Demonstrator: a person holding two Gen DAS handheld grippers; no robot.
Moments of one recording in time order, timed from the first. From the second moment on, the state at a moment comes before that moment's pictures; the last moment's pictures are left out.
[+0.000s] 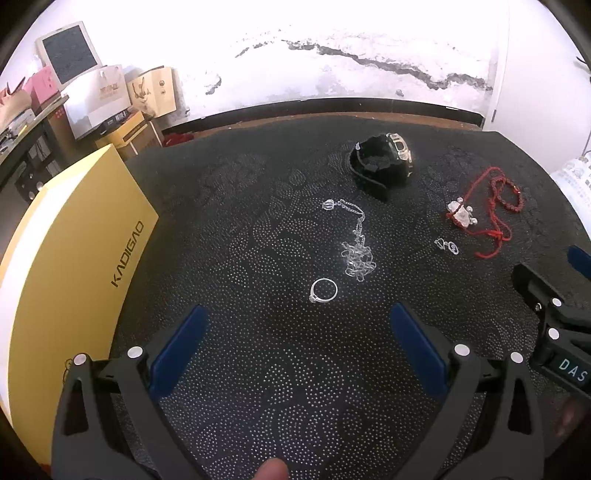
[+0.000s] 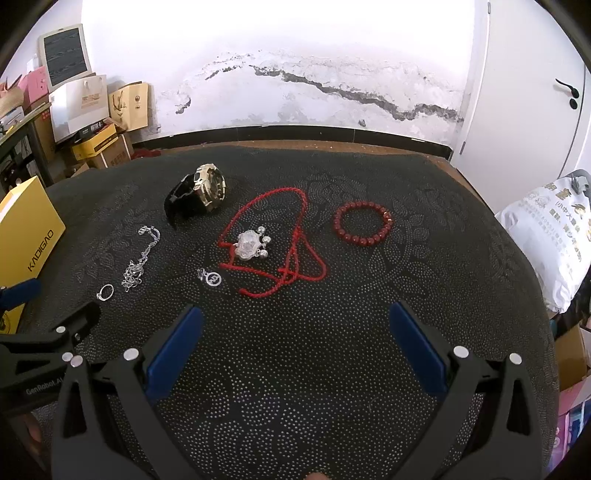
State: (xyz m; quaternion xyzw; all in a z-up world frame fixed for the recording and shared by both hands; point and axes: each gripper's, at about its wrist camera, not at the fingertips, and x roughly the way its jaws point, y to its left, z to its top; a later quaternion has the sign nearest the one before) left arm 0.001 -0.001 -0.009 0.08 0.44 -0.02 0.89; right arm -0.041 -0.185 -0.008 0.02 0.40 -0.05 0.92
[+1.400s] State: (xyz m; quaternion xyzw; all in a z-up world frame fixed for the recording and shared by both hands) left arm 0.005 0.002 -0.011 0.07 0.46 -0.02 0.89; right arm -0.041 -0.187 -0.009 0.02 0.40 -0.05 0.91
